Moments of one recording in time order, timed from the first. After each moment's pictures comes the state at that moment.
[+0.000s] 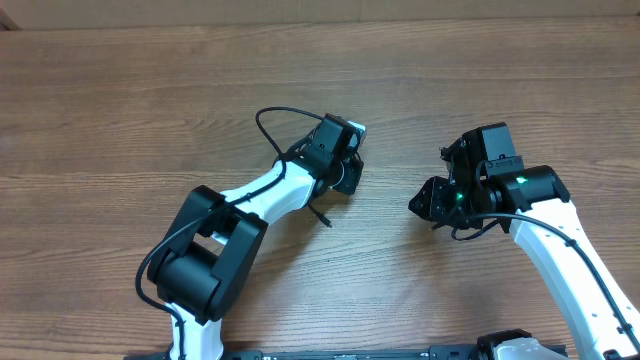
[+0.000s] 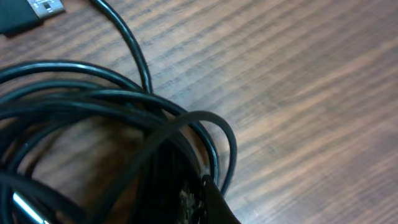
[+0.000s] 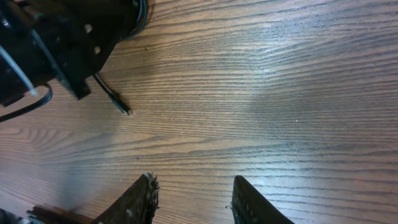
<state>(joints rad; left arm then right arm) -0.57 1.99 1.18 -0.20 0.12 -0.18 0.19 1.33 1.01 -0.96 -0.36 0.38</state>
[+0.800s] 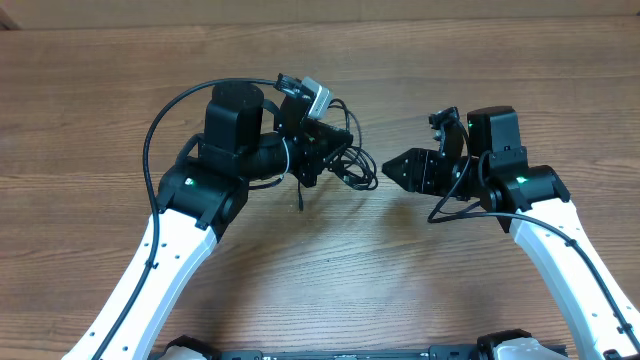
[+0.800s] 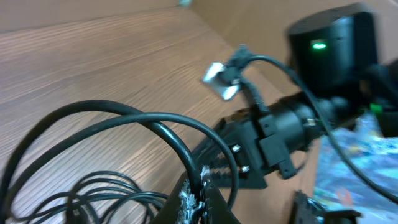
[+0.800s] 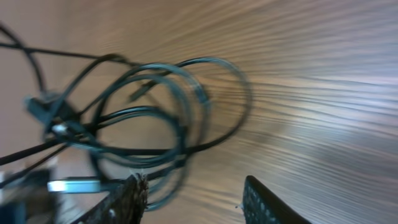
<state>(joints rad) -0.40 1.32 1.19 -0.36 0.70 -0.18 0.19 1.33 1.01 -0.61 -0.65 0.39</state>
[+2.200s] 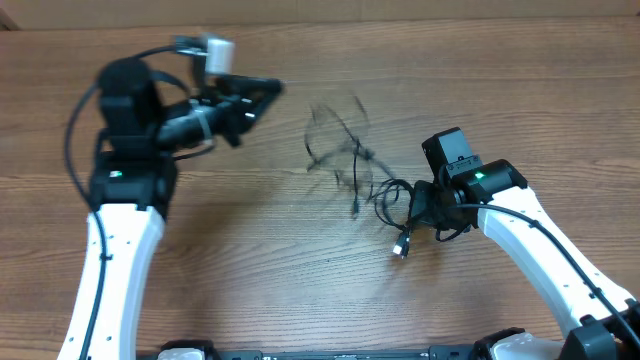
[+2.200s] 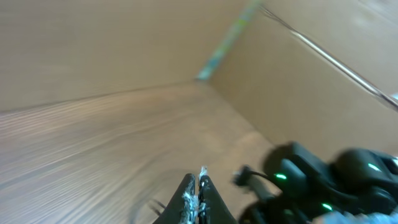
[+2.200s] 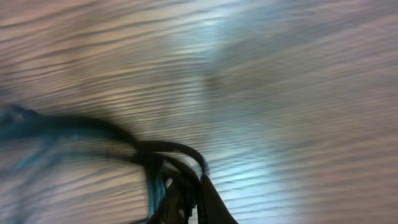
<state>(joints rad) 0.00 1.32 1.18 -0.14 0.98 -0.30 0.34 1.45 1.00 -0.94 -0.05 0.59</state>
